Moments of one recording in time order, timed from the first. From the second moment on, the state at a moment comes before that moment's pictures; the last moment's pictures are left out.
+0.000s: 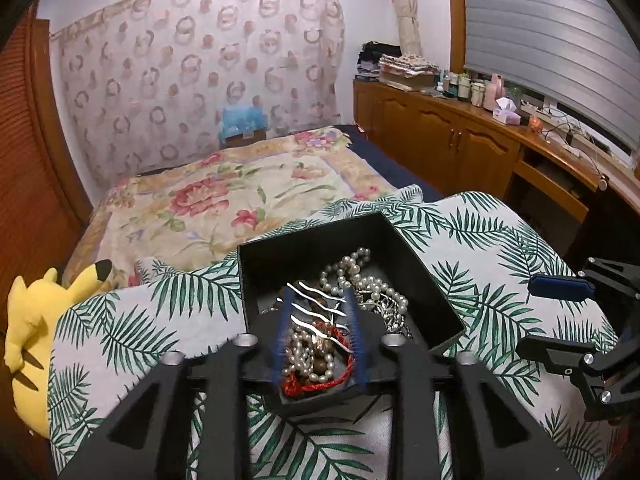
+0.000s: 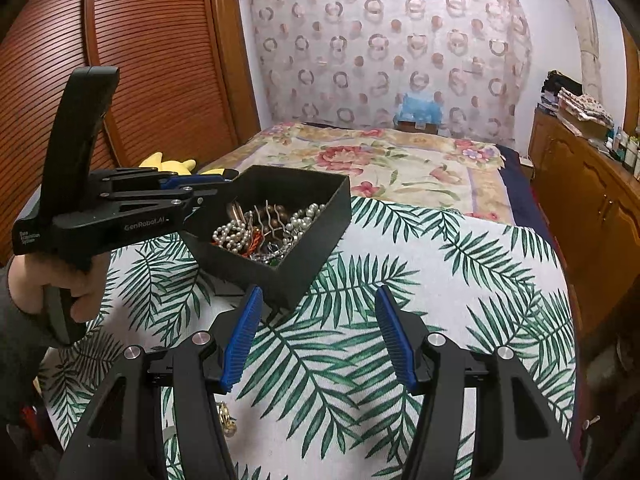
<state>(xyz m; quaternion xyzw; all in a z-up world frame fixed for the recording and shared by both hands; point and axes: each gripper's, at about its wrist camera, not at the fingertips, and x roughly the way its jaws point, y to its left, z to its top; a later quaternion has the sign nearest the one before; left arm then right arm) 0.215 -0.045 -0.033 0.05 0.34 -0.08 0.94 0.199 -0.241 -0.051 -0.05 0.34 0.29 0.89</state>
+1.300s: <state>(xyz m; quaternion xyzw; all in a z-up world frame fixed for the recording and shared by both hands) 0.102 -0.036 -0.100 0.05 0.41 -0.13 0.90 0.076 -0.204 -0.102 -0.15 0.39 0.33 0.84</state>
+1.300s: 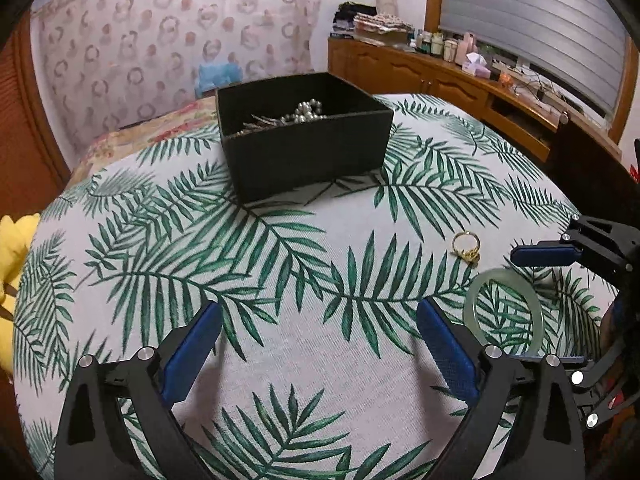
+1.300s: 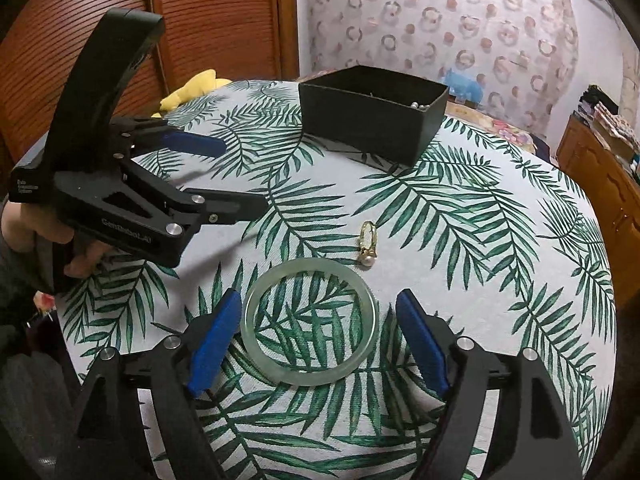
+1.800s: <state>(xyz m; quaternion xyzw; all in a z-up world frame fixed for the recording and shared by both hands) 0.103 -0.045 -0.100 0.05 0.42 -0.15 0.89 0.069 -0.218 -0.104 -0.16 0.39 0.33 0.84</state>
